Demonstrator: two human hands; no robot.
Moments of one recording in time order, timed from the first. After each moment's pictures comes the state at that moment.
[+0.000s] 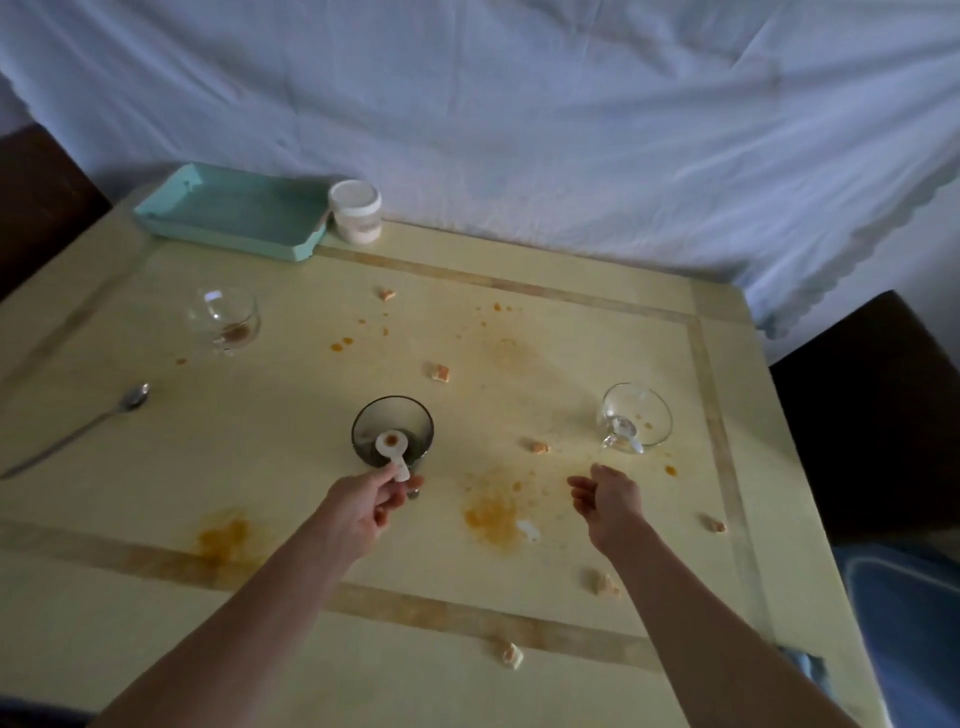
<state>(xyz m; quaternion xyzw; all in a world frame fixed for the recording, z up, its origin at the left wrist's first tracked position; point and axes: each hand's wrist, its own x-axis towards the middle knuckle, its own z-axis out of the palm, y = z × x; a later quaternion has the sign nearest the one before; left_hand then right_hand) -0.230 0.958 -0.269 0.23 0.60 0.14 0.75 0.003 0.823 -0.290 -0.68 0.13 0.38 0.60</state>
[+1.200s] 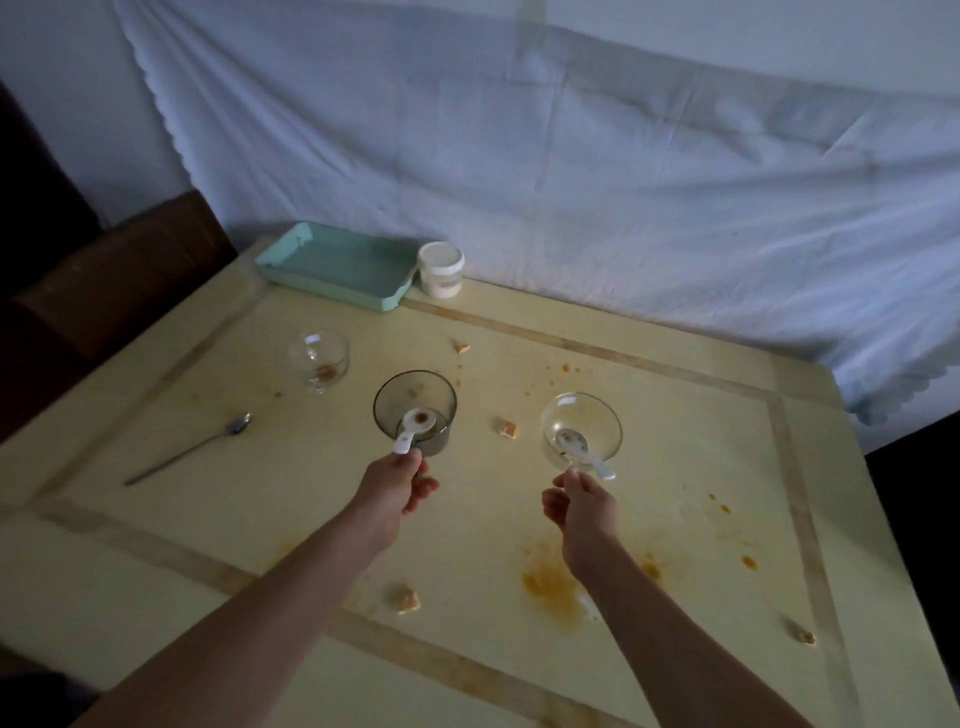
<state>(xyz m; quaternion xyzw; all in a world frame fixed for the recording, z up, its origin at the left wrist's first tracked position) -0.249 1.019 -0.233 0.36 0.61 0.25 0.66 -0.071 0.917 -0.251 -0.65 0.02 0.43 0.63</state>
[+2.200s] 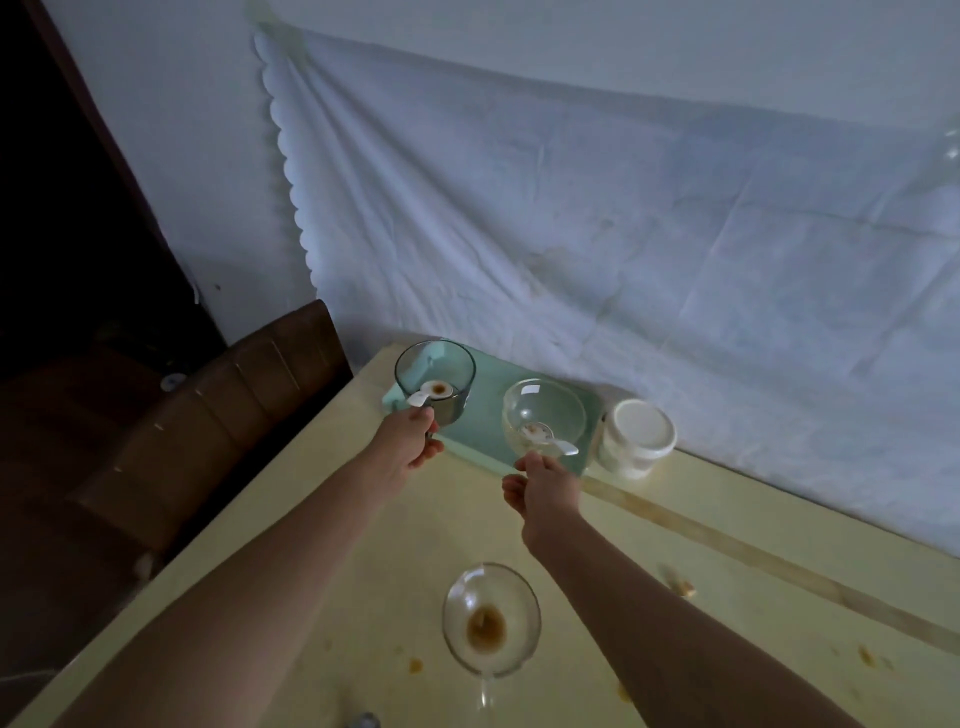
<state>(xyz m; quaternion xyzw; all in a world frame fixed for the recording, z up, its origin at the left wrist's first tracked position) -0.350 1.513 -0.231 0.41 0.62 0.29 0.61 -0.222 1.424 -0.242 -0.64 -0.04 0.48 0.60</state>
